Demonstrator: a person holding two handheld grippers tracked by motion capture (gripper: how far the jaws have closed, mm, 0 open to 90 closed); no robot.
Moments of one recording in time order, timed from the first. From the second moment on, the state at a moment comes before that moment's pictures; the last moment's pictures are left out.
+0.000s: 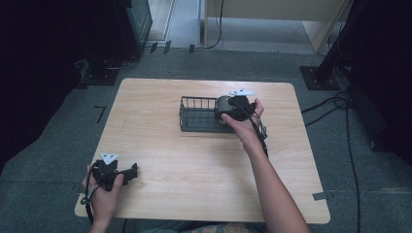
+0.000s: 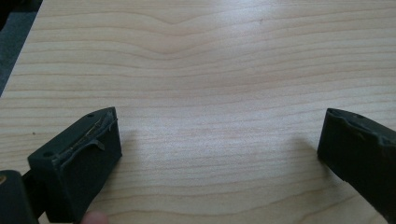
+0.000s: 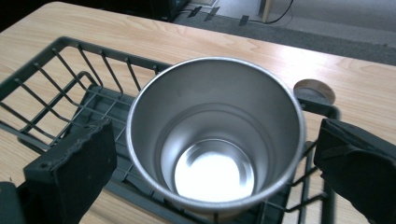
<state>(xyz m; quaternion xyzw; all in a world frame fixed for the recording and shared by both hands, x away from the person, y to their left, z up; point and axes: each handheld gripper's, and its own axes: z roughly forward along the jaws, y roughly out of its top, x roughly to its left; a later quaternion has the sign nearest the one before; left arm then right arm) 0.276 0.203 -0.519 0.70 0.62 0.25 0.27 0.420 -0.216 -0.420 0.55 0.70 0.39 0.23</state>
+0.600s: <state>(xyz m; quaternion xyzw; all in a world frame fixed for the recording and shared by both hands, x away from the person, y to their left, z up) 0.276 0.203 -0.519 0.70 0.62 0.25 0.27 0.384 -0.240 -0.405 0.54 0.69 0.40 0.25</state>
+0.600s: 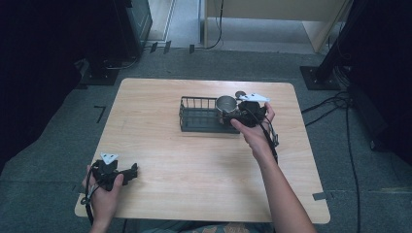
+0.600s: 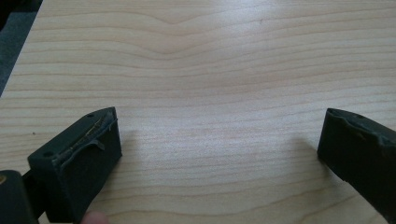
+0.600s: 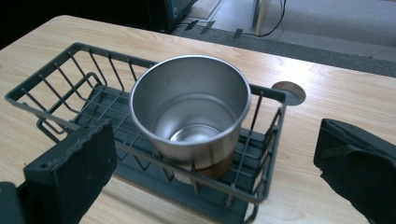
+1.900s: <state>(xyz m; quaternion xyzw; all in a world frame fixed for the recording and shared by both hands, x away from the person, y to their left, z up) 0.276 0.204 -0.519 0.70 0.62 0.25 0.27 0.309 -0.315 -0.455 0.57 0.67 0.39 0.27</state>
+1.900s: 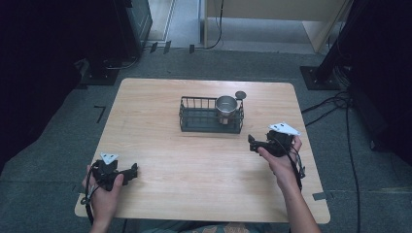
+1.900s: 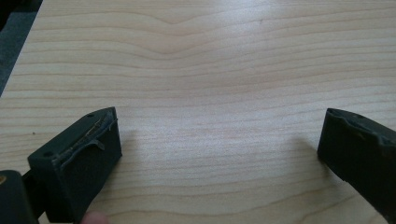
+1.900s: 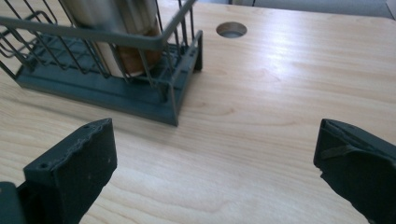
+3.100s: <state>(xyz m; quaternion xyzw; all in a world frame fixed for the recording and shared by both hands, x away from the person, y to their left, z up) 0.276 0.204 -0.519 0.70 0.62 0.25 0.27 0.260 -0.374 -0.509 0.63 0.66 0.33 0.26</state>
